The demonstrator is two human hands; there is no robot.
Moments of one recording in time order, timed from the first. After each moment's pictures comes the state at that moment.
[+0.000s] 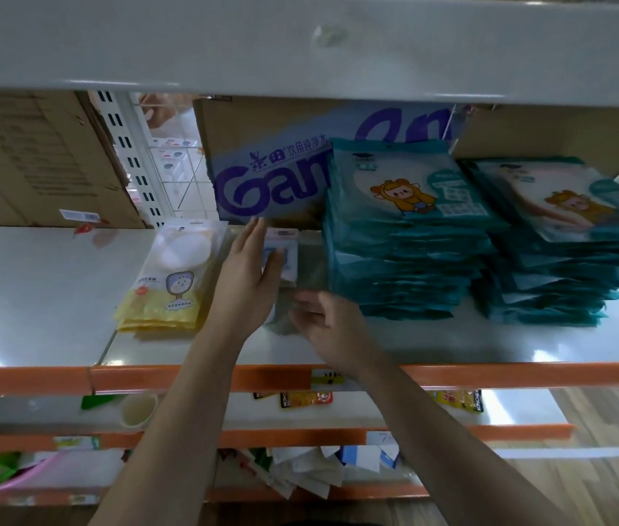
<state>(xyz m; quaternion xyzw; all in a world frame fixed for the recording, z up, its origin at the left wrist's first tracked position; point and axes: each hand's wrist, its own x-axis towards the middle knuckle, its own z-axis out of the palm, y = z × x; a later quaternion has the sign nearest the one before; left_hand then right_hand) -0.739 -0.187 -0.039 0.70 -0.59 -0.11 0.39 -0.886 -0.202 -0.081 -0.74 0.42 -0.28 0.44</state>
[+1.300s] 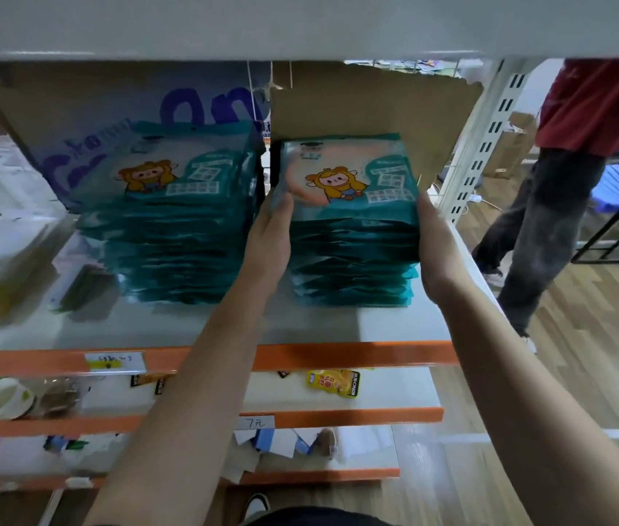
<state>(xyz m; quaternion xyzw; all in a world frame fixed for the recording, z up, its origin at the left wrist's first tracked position) -1.065 -0.301 -0.034 0.59 -0.43 -0.37 0.58 -1.261 -0.348 -0.029 -0.53 0.48 -0.45 0.53</state>
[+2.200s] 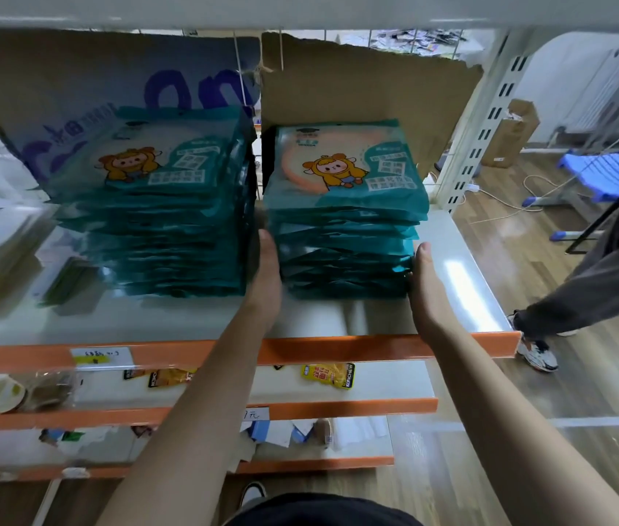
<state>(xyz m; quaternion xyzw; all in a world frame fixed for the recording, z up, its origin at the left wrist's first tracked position) -1.074 -0.292 -0.096 0.59 -0.34 -0.46 0.57 -1.279 -0.332 -0.106 -0.53 0.51 -0.42 0.54</state>
